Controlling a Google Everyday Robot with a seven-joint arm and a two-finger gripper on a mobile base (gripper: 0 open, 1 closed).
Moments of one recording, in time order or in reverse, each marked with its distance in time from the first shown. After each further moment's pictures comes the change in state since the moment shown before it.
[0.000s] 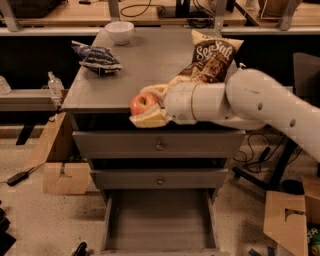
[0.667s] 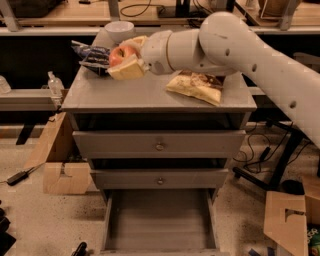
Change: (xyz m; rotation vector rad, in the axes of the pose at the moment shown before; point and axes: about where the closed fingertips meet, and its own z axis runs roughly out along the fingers) arm -0.087 -0.084 0.047 0.025 -0.045 -0.051
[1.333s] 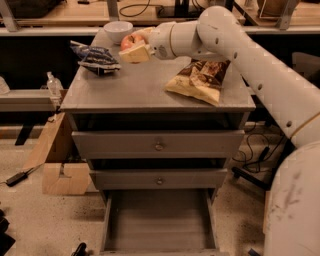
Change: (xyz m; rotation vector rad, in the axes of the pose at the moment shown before) arm 0.037 -0.093 0.031 0.061 0.004 0.095
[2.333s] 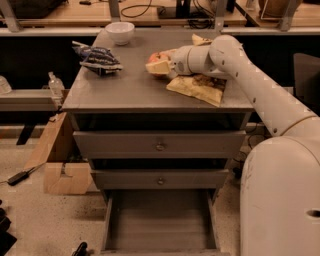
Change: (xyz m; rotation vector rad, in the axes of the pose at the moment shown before) arm 0.139 -0.080 -0.002 0.132 0.104 0.207
